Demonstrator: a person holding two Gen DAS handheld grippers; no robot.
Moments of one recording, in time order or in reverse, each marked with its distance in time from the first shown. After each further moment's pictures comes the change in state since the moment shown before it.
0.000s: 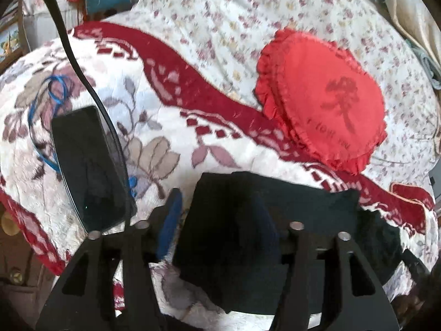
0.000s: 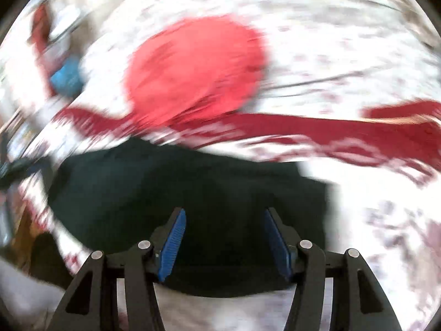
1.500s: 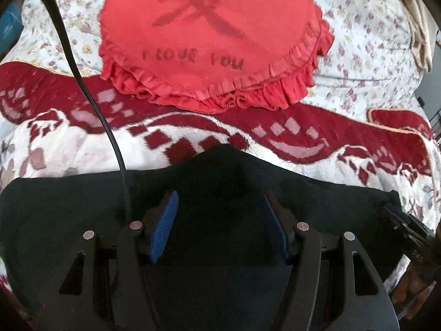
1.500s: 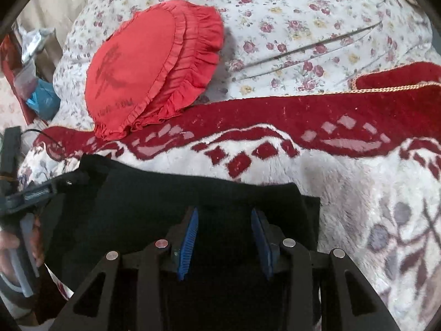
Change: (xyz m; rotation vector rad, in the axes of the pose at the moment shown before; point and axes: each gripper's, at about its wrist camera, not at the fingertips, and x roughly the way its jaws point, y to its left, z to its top) left arm 0.128 -0.231 -0.040 0.308 0.225 -0.085; right arm 0.073 -0.037 0.016 0.110 0.073 0.035
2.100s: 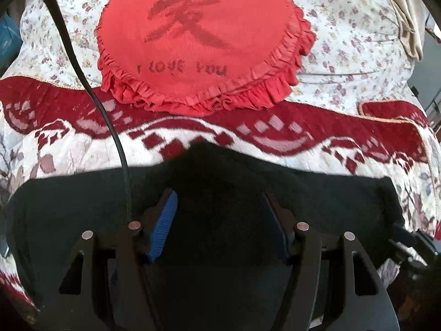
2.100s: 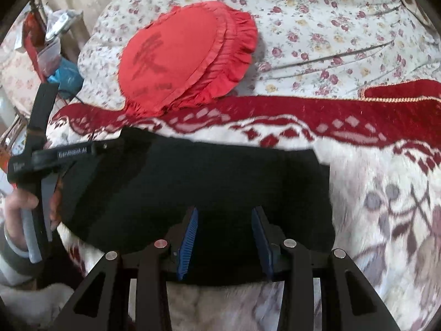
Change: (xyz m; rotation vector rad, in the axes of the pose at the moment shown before) left arm -0.034 -0.018 -0.019 0.055 -0.042 0.003; right arm -0.051 0.036 -0.042 -0.106 0.027 0.035
